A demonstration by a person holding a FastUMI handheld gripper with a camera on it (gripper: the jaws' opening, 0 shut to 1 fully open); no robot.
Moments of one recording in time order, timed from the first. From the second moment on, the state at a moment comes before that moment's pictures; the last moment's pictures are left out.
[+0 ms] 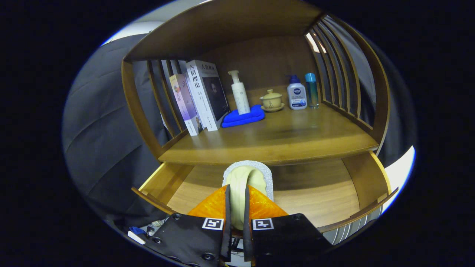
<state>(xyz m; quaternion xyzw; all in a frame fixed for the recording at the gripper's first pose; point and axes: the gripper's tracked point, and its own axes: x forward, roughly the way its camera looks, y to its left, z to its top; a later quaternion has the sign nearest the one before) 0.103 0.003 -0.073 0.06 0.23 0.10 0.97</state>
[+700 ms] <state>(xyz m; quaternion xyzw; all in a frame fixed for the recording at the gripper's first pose) 0.140 0.018 0.007 0.08 0.17 0.11 0.98</state>
